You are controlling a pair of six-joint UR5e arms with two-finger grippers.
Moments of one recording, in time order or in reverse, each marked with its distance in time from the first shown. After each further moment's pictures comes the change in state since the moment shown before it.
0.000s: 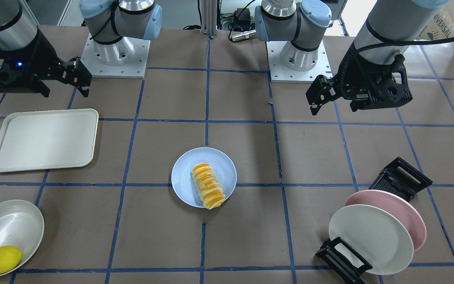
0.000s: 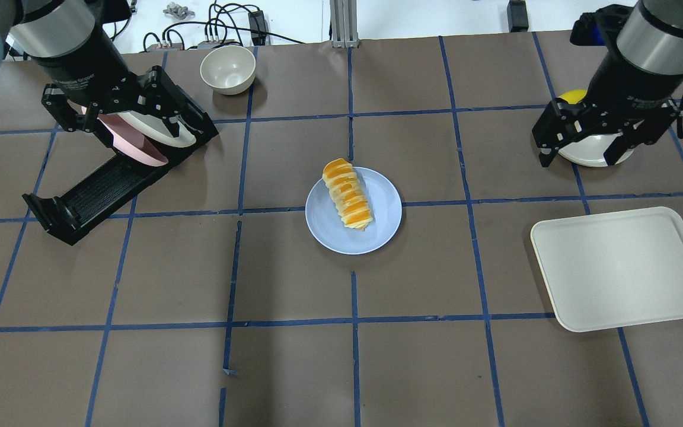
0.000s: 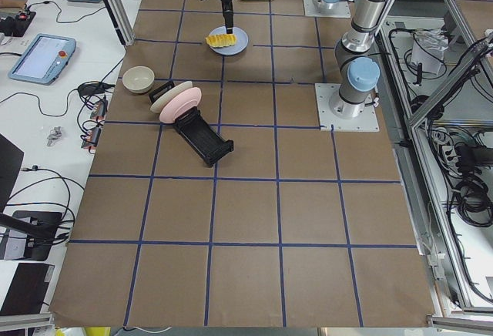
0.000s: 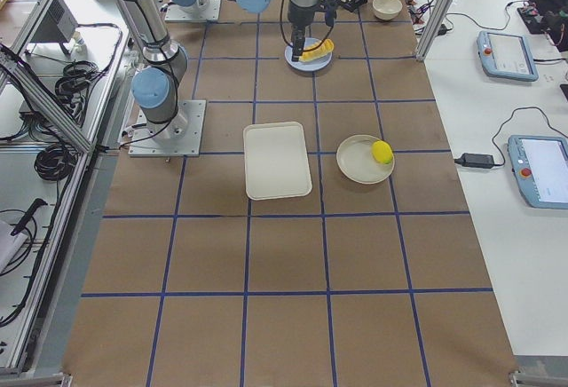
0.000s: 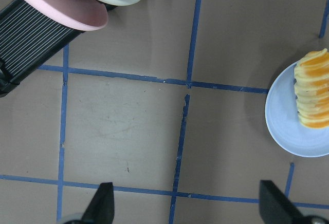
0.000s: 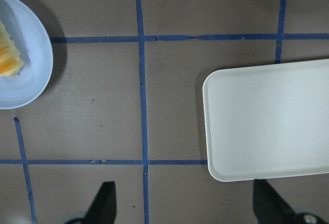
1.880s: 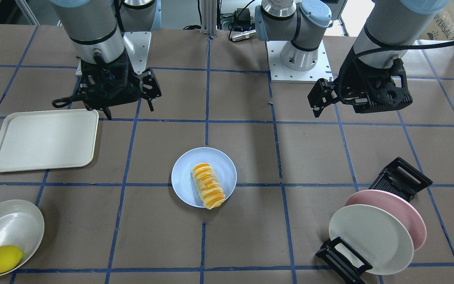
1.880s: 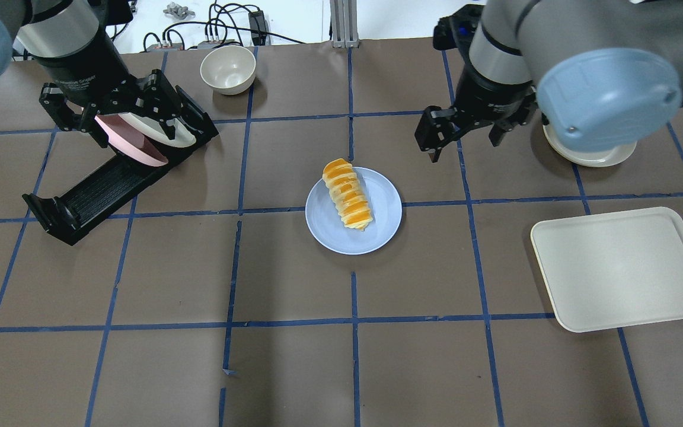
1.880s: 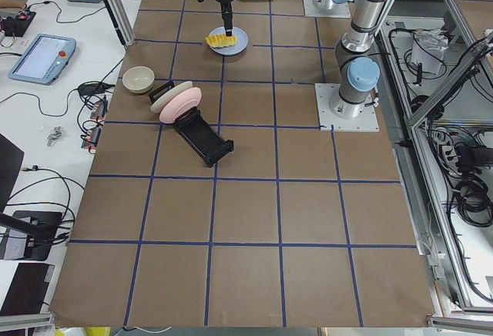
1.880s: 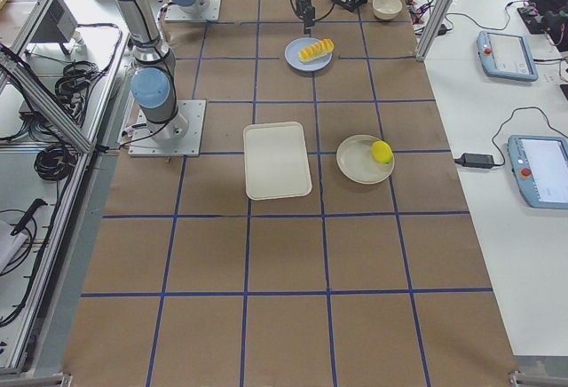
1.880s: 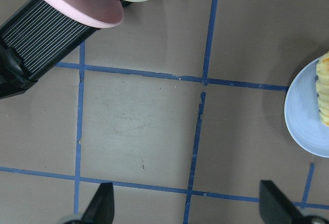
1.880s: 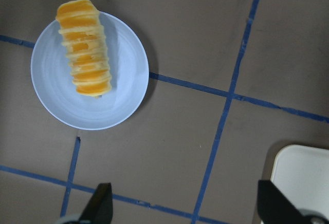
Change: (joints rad) left arm -0.005 -0.012 0.004 0.001 0.030 -0.002; right arm 0.328 0.171 -0.098 -0.208 -0.012 0.046
